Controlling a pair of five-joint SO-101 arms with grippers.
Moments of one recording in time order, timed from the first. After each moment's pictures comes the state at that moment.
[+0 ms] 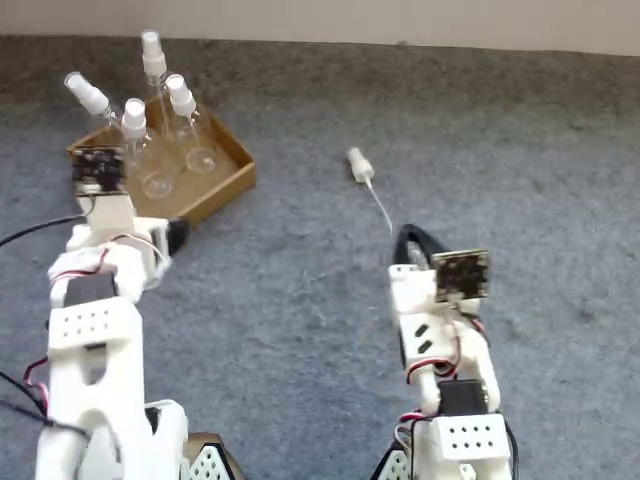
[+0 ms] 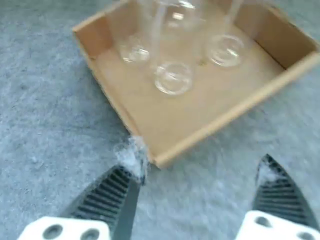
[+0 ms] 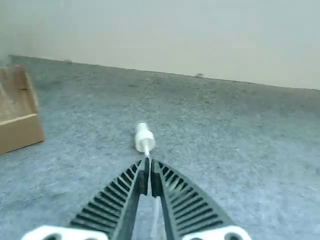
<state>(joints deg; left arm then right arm) -17.6 -43.6 58.5 38.2 -4.0 -4.3 -87.4 96.0 10.3 5.0</state>
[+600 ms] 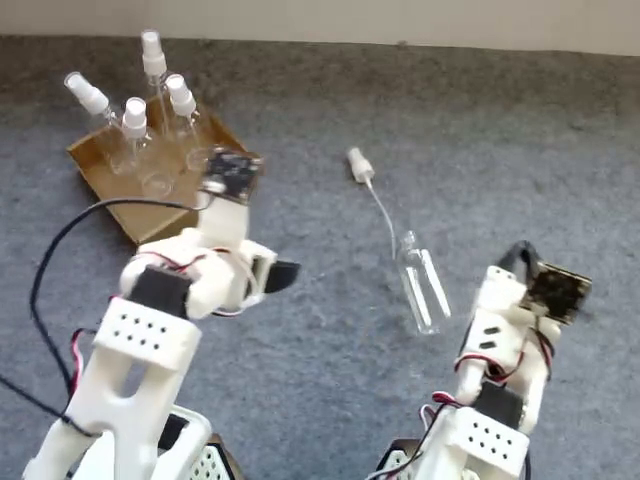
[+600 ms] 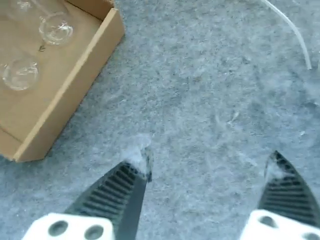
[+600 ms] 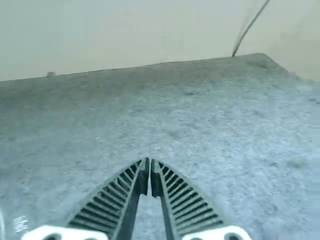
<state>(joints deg) 13.0 -43.7 45.1 61.6 5.8 25.1 -87.4 96.0 10.6 5.0</state>
